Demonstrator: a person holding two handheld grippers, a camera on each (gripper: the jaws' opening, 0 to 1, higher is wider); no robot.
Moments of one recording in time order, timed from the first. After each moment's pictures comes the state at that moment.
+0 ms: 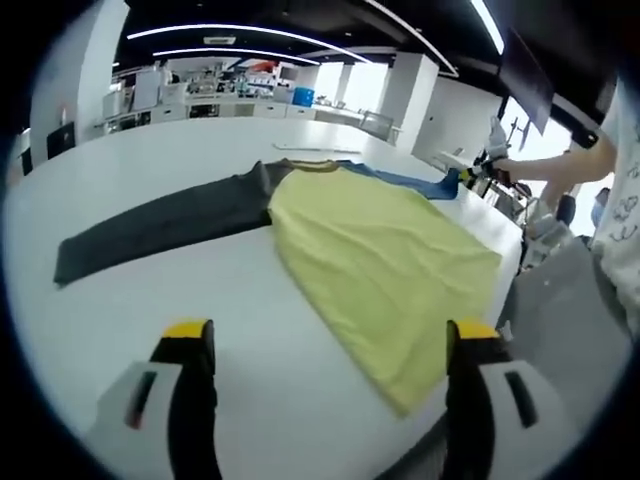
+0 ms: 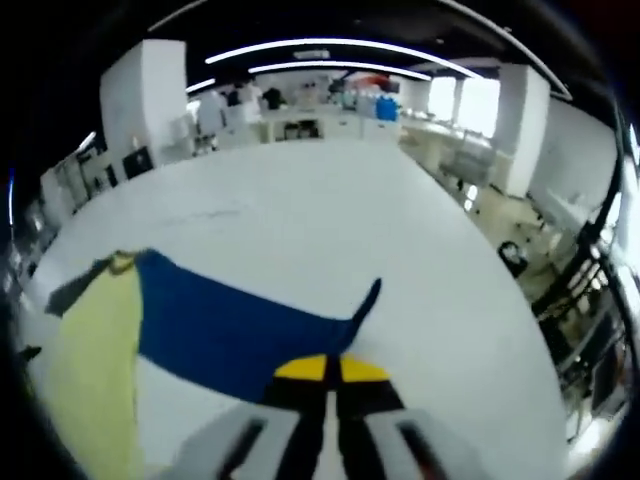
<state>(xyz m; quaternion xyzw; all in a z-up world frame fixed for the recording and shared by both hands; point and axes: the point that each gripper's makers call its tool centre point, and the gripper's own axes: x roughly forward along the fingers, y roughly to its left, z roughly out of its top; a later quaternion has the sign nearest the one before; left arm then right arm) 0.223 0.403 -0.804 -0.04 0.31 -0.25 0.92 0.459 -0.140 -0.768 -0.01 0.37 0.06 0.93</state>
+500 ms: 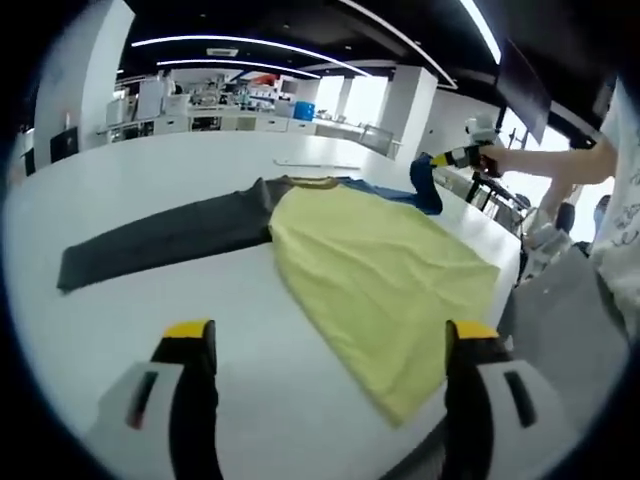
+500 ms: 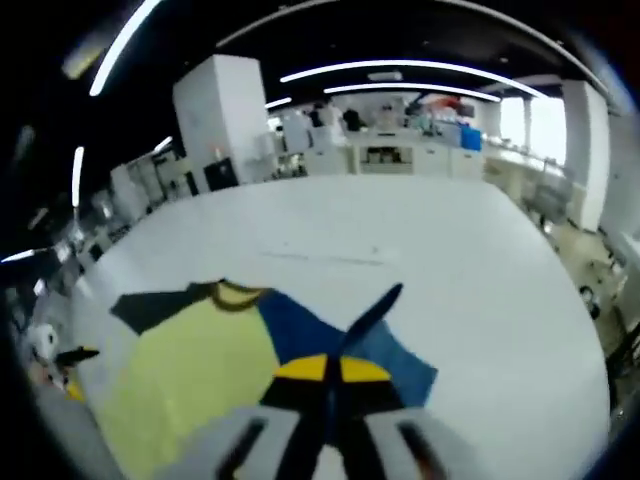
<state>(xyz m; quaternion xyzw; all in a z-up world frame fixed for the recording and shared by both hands) 0.227 0.404 -0.792 -0.05 0.28 -0.25 0.93 0.478 0.022 -0.723 0.00 0.32 0.24 0.92</state>
